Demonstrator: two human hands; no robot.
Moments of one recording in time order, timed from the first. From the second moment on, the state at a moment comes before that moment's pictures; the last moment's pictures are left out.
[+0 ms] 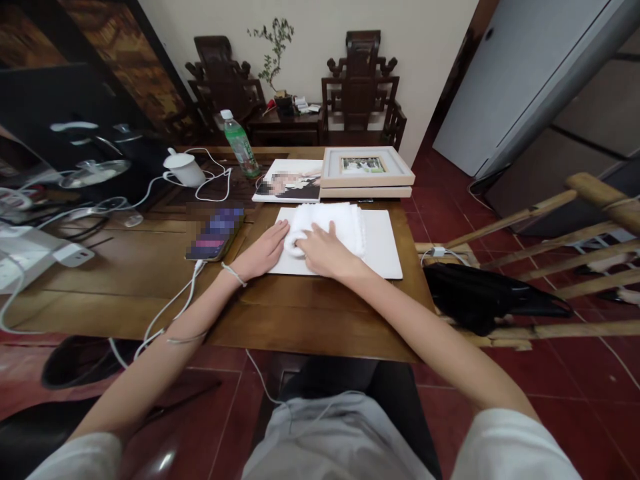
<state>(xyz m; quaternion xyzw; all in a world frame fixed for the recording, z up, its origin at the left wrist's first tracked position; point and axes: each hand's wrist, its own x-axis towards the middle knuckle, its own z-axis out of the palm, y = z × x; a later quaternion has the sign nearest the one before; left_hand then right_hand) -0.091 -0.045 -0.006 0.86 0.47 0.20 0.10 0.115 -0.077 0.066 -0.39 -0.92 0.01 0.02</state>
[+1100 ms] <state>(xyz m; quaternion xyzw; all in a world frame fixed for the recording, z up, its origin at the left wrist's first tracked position) -0.091 -0.046 -0.005 0.86 0.47 0.19 0.11 0.121 -0.160 0.062 -0.34 -0.94 0.04 0.01</state>
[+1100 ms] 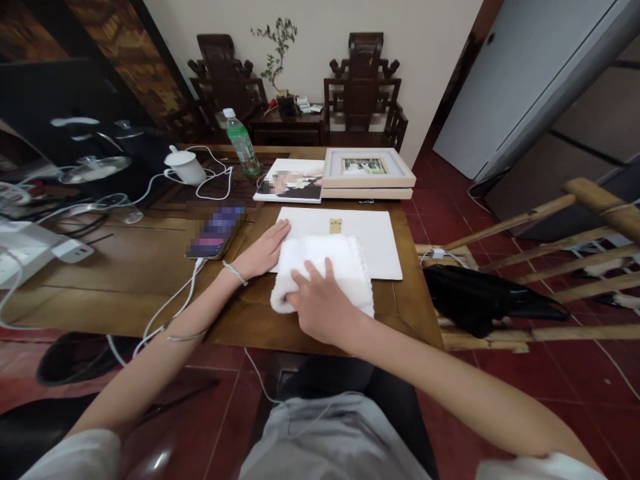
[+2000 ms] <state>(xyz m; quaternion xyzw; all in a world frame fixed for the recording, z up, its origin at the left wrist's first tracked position) -0.077 -0.055 0.009 0.76 0.50 0.37 0.18 0.119 -0.127 0.092 -0.33 -0.94 0.10 -0.01</state>
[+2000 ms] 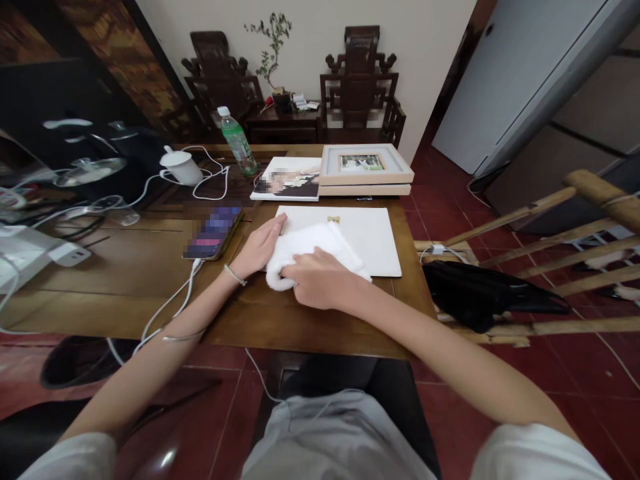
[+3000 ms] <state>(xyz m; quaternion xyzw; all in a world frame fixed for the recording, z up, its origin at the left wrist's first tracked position) -0.085 -0.049 -0.003 0.85 0.47 0.21 0.09 0.188 0.012 0.100 -0.59 -0.81 0.03 -0.03</state>
